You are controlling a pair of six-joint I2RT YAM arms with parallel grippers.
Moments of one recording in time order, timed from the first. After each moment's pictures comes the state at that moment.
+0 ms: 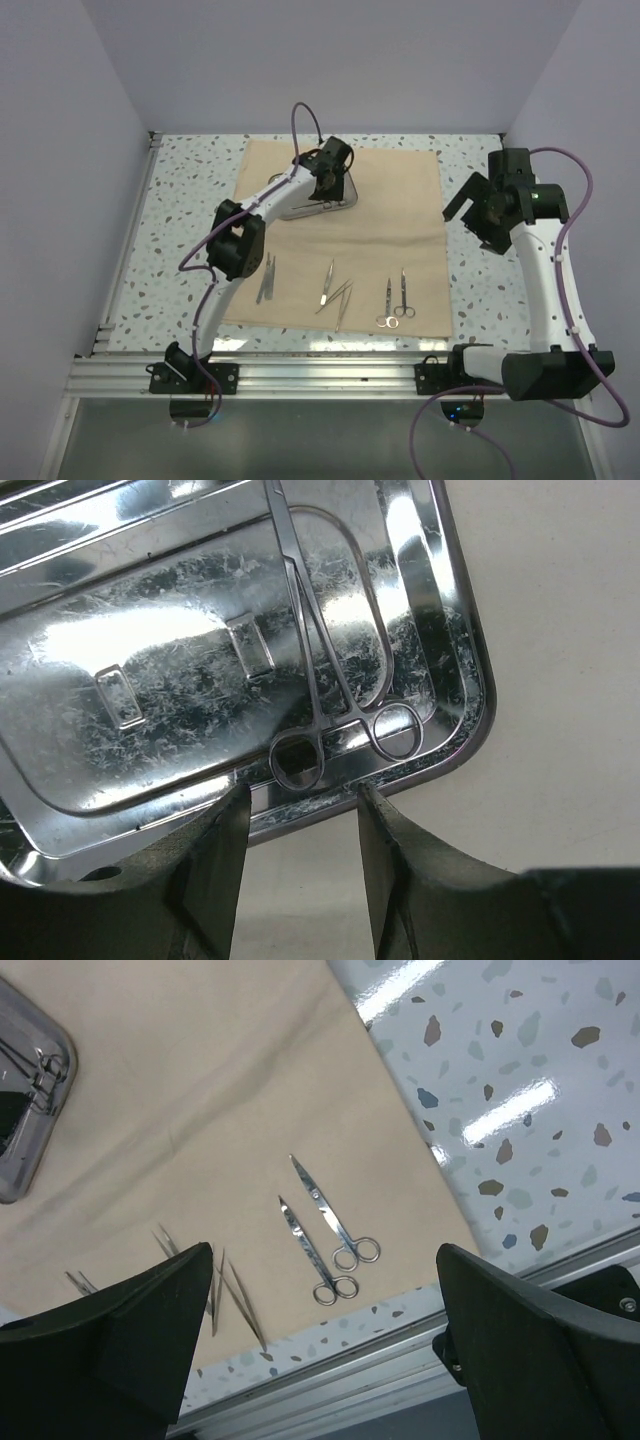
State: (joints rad) left arm -0.60 2.43 2.20 -0.77 -0.24 -0.49; right arm 0.02 1.24 1.47 -1.28 0.15 0.70
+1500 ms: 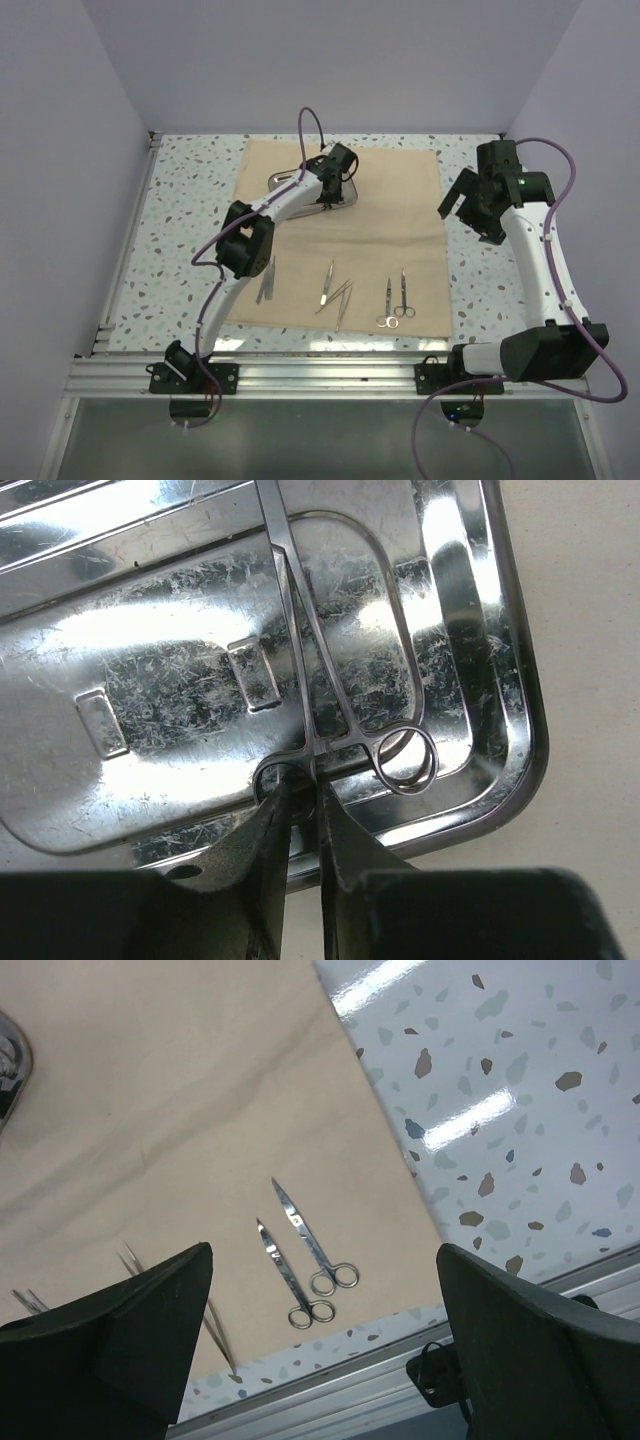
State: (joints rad) left arm -0.61 2.54 2.26 -0.75 -0.32 -0.50; right arm 0.04 1.34 1.48 -1.23 0.19 0.62
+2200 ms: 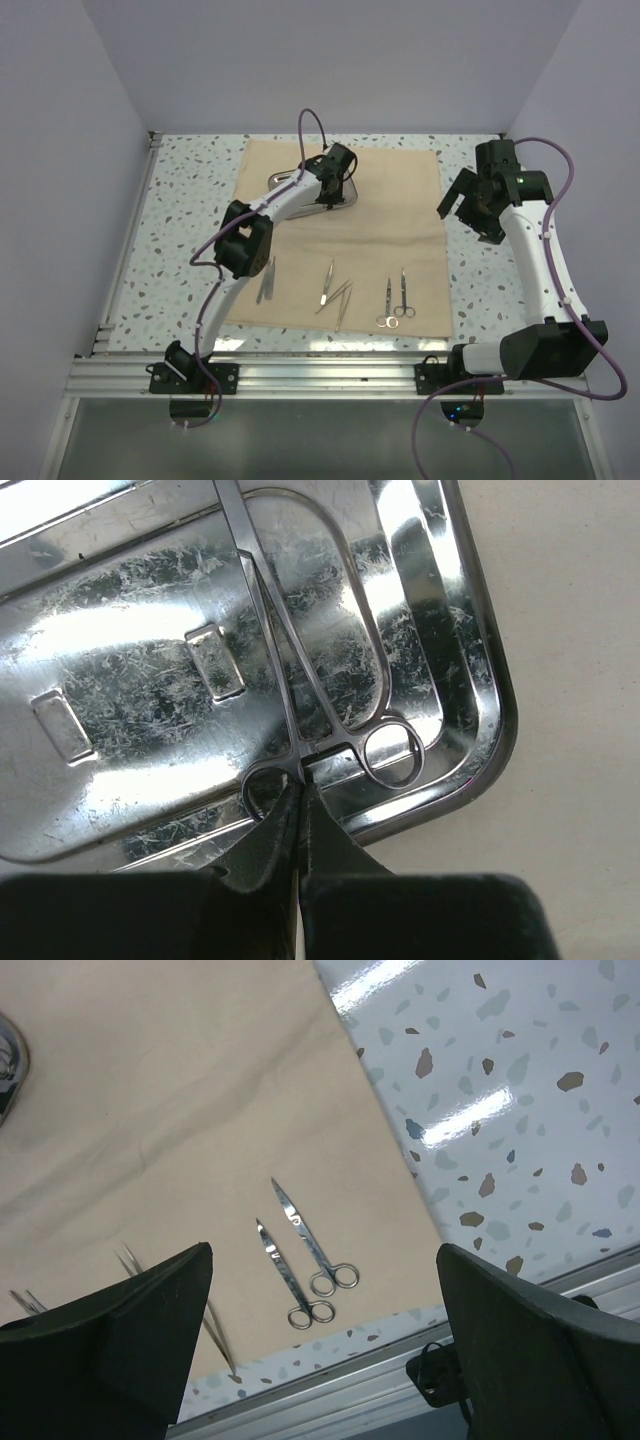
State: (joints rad) left arm -0.61 2.52 2.23 -0.72 -0.25 -0.48; right arm 0.04 1.35 1.49 -1.23 0.19 0.62
